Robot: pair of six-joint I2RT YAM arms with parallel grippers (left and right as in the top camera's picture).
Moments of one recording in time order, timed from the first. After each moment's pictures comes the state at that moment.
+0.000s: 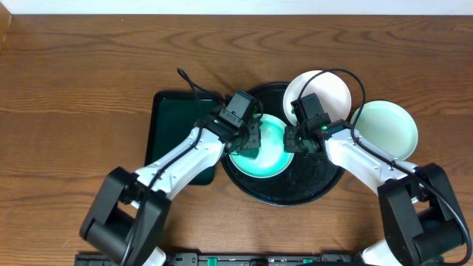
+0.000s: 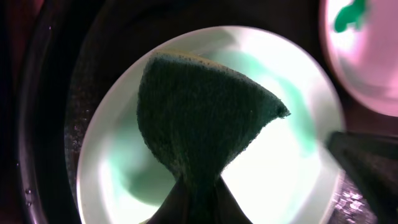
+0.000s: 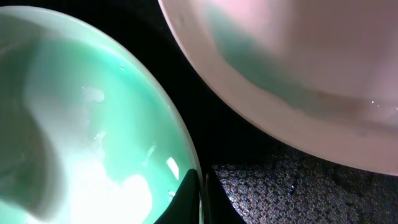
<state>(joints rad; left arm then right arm) -0.59 1.74 1.07 -0.46 0.08 -0.63 0.43 1.73 0.93 -0.41 -0.05 0.46</state>
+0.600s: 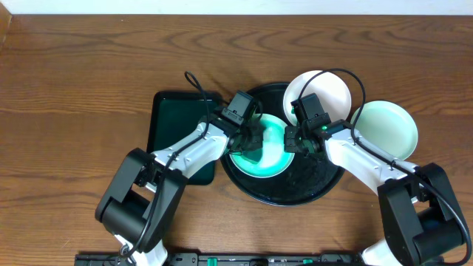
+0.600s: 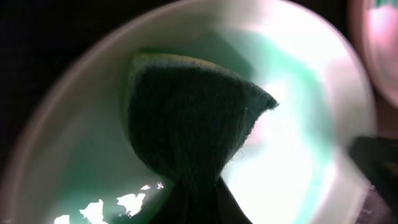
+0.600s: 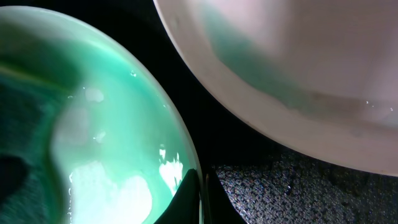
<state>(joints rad) -0.57 1.84 1.07 -0.37 0.23 -0.64 0.43 1.73 0.93 -0.41 -0.04 0.46</state>
